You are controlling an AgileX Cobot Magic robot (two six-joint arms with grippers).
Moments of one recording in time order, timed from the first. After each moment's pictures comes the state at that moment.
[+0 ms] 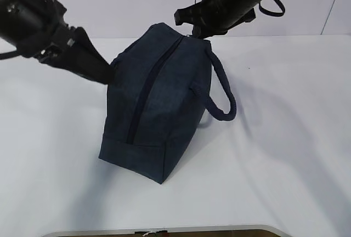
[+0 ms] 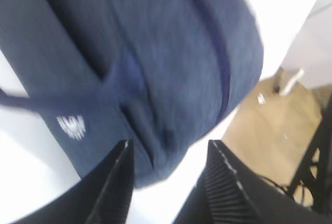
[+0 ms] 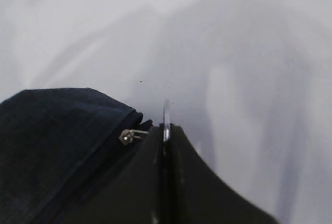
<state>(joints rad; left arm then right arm) -0.32 1.60 -1.28 -0.73 1.07 0.71 0.39 2.02 -1.77 0.08 0.66 0.04</state>
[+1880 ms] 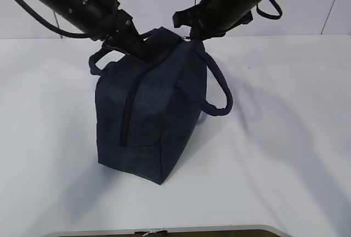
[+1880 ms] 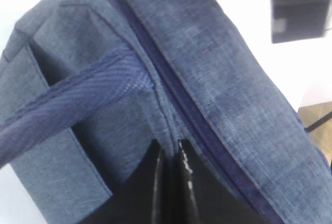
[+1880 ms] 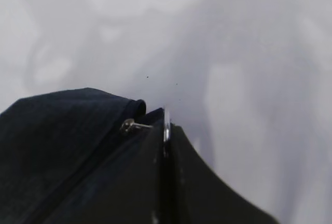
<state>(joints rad) -0.32 2.02 -1.72 -0.85 1.14 0.74 0.39 2.03 -1.78 0.12 0.68 -0.01</state>
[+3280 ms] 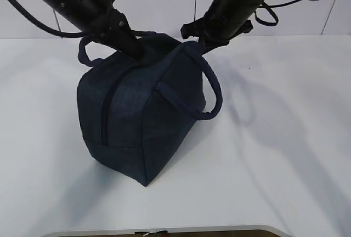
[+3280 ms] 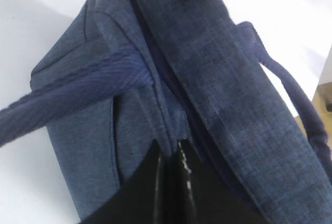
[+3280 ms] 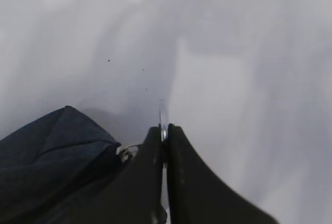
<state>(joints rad) -0.32 1.98 -1.73 -0.73 1.15 0.74 0.32 2.22 -2.00 0.12 0.86 -0.08</state>
